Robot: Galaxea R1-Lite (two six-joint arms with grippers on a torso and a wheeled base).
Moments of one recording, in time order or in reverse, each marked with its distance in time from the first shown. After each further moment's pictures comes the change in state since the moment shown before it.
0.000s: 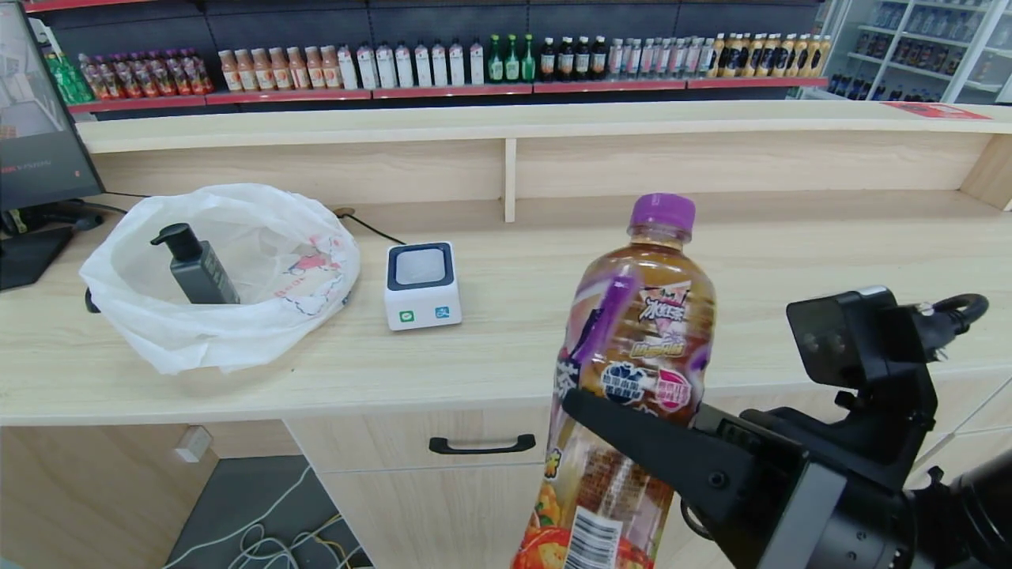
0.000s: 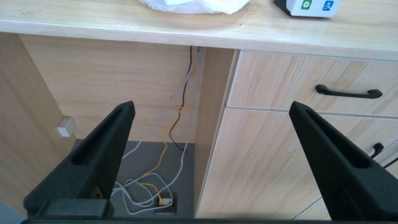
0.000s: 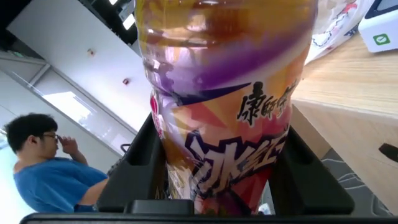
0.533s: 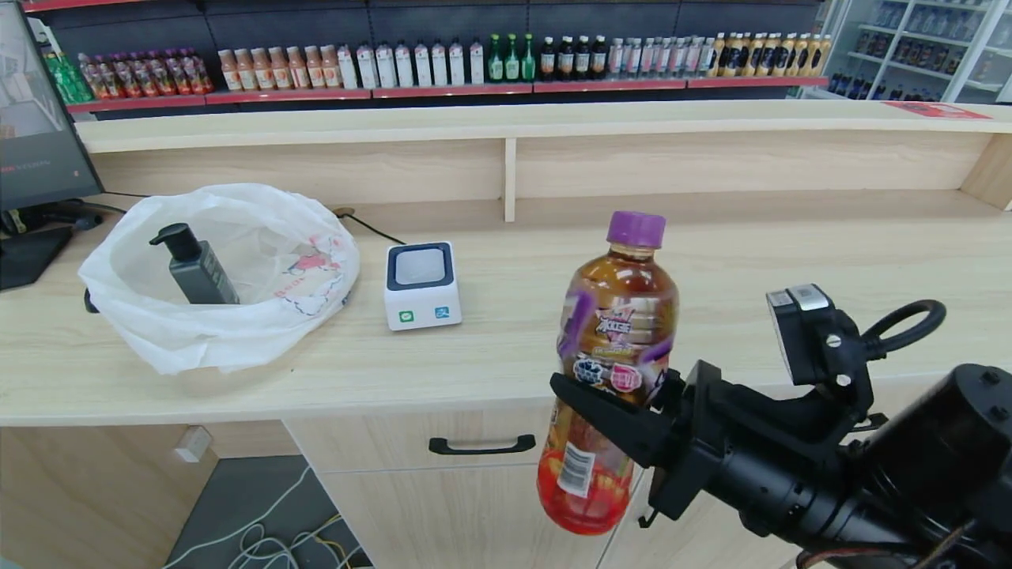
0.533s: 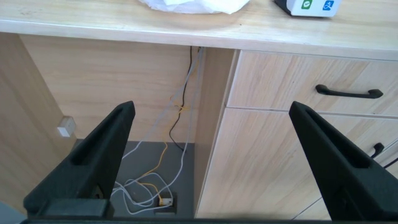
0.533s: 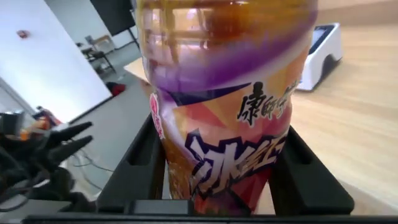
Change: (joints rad) left arm 0.000 0.000 0.000 0.000 0.000 0.000; right arm -0.136 0.104 -0.027 0.000 -0.009 -0.474
